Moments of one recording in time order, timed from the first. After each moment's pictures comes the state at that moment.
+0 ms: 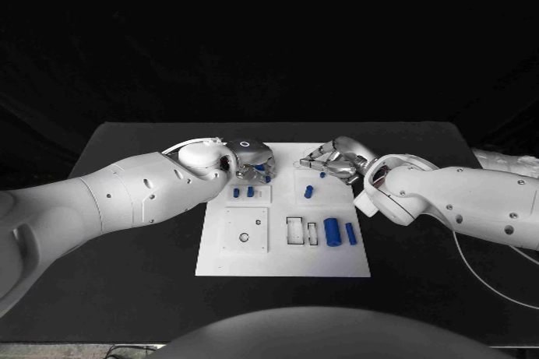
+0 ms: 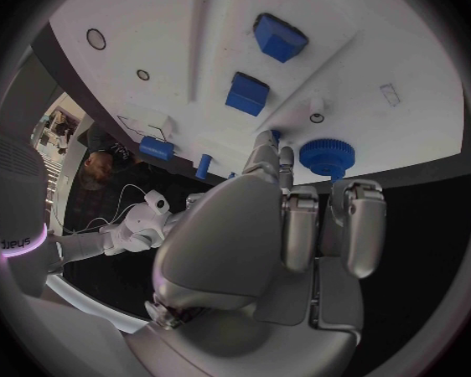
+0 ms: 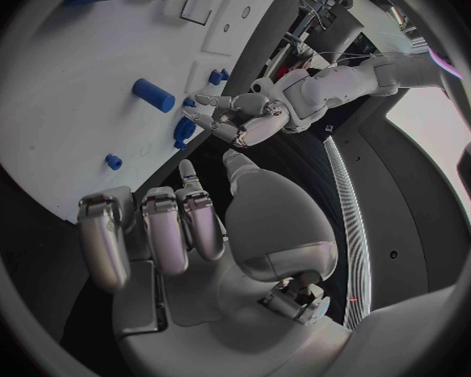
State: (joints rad) left arm 1.23 -0.42 -0.22 1.08 -1.65 -0.18 0.11; left_hand 1.82 0.04 -0.05 0.29 0.05 1.02 0.07 0.07 0.16 1.05 0.03 0.07 0.06 1.47 -0.02 1.57 1.31 0.01 1.46 0.13 1.57 1.31; right arm 1.20 -0.86 -0.21 1.55 -0.79 -0.45 -0.01; right_hand 1.15 0.07 0.07 0.19 0.29 0.79 0.20 0.20 0.14 1.47 0.15 1.57 1.31 1.47 0.09 1.57 1.31 0.01 1.47 0.20 1.57 1.31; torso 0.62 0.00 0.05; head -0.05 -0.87
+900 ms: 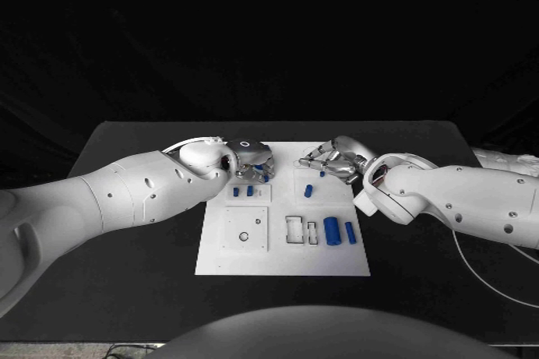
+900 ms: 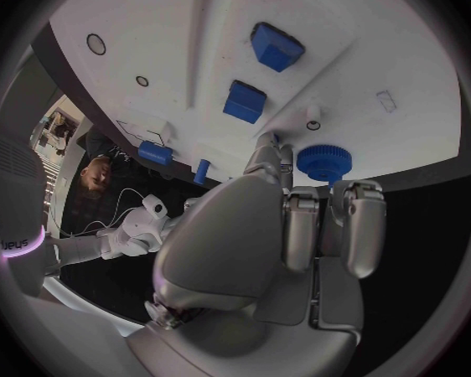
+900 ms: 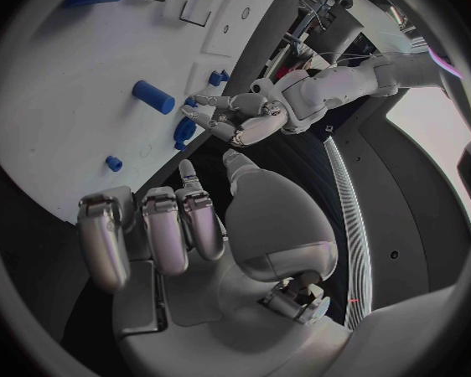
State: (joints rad) left arm 1.23 -0.41 -0.22 1.07 -1.67 -0.15 0.10; left_hand 1.83 0.04 -0.02 0.29 0.05 1.02 0.07 0.07 0.15 1.06 0.02 0.07 0.06 1.46 -0.02 1.58 1.31 0.01 1.46 0.13 1.57 1.31; right arm 1.20 -0.85 -0.21 1.55 -0.79 -0.44 -0.02; right_hand 1.15 0.07 0.07 0.19 0.29 0.79 0.20 0.20 0.14 1.47 0.15 1.57 1.31 1.47 0.09 1.57 1.31 0.01 1.47 0.20 1.57 1.31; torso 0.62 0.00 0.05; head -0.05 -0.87
